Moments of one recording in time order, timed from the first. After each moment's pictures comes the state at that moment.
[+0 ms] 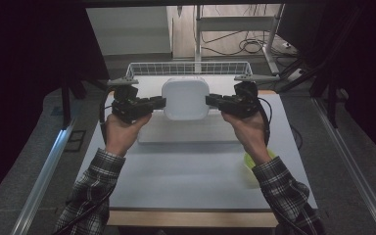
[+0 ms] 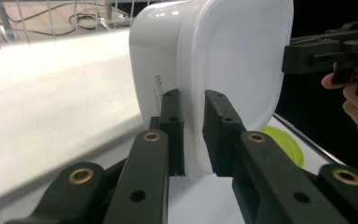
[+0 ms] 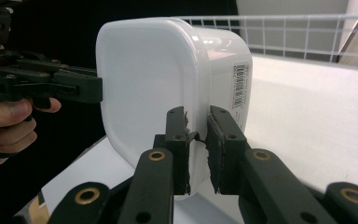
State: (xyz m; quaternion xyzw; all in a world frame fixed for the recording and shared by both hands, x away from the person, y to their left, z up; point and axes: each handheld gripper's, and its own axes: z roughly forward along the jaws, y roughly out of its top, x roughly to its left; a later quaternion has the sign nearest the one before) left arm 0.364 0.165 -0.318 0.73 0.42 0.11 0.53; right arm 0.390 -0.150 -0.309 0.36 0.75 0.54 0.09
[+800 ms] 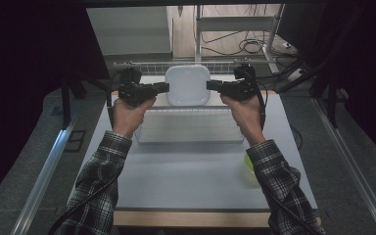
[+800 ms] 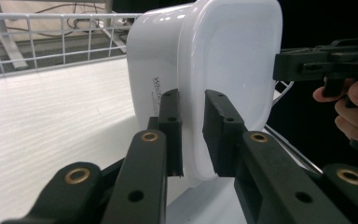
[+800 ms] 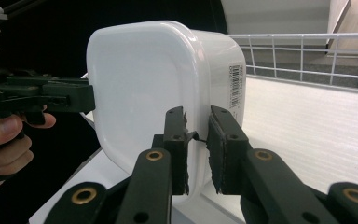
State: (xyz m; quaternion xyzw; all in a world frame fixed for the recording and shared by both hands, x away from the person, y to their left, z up) left arm 0.410 0.165 -0.316 0.71 0.44 0.09 0.55; right arm 0.439 -0.148 -0.302 0.40 0.73 0.54 0.08
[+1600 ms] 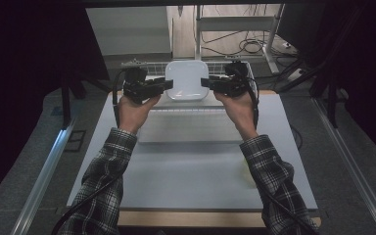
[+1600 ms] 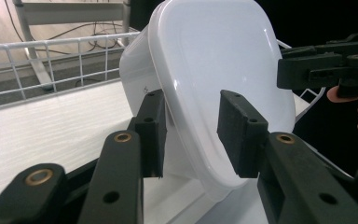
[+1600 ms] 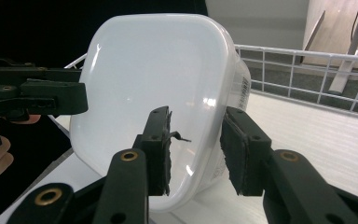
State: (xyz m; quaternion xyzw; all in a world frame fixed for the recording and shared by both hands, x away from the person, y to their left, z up) left arm 0.422 0.155 -0.321 0.71 0.43 0.14 0.54; right arm 0.452 -0.129 -0.303 0.40 0.74 0.52 0.13
